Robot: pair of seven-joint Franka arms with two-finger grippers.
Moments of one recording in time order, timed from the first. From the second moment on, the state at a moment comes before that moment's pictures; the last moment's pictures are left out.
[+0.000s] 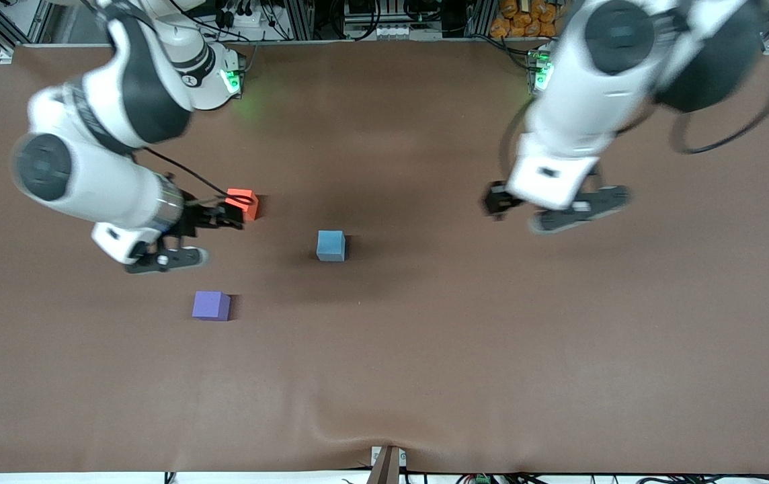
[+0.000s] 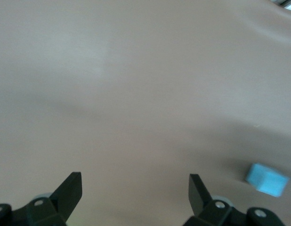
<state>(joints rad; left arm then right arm) -0.45 0.22 0.01 -1.38 0.04 1.58 -0.71 0.31 0.29 0.02 -1.63 0.17 1.81 0.19</state>
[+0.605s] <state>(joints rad) -0.15 -0.09 0.01 -1.61 0.04 1.47 -0.30 0.55 0.51 0.02 -1.71 0.13 2.13 0.45</state>
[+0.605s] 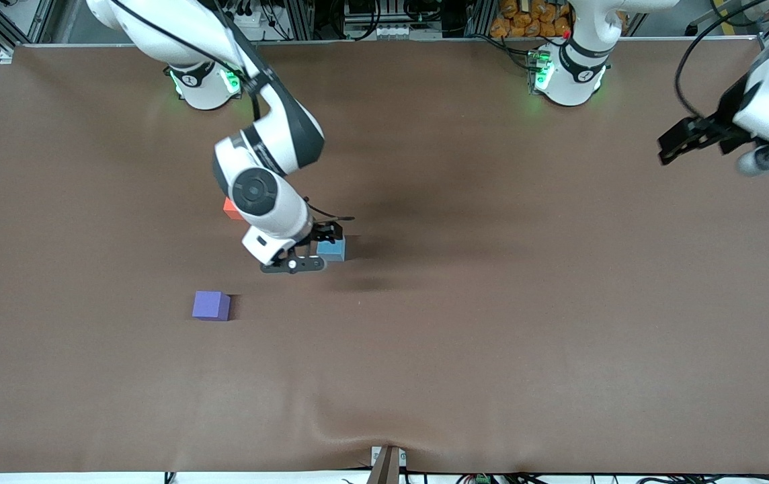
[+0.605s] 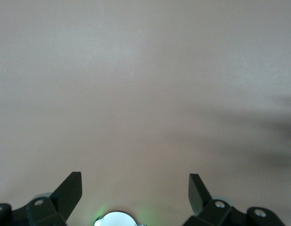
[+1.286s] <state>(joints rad) -0.10 -0.13 0.02 -1.62 0.04 1.44 -0.12 0.59 0.62 0.02 -1.71 0.11 2.21 0.46</state>
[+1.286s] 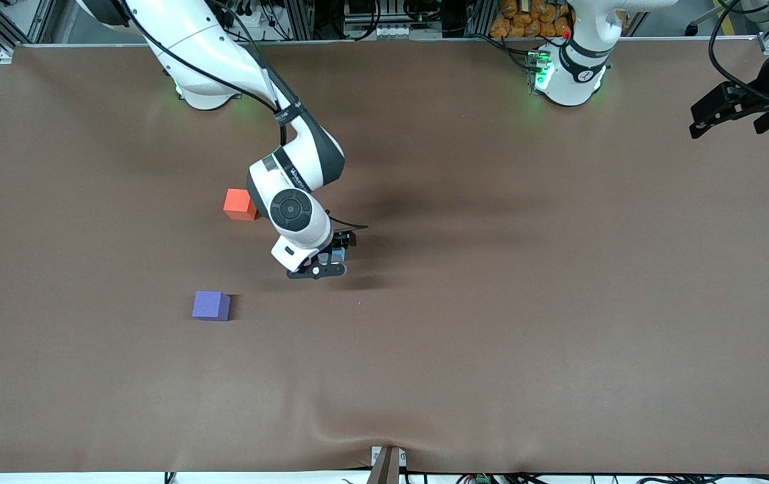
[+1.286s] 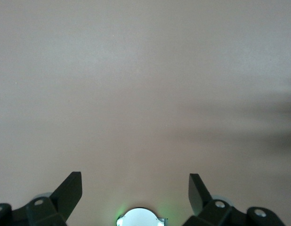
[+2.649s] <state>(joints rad) -0.07 -0.05 -0.03 -1.53 0.03 1.43 -0.11 0.22 0.46 -0.03 -1.68 0.08 1.83 0.21</state>
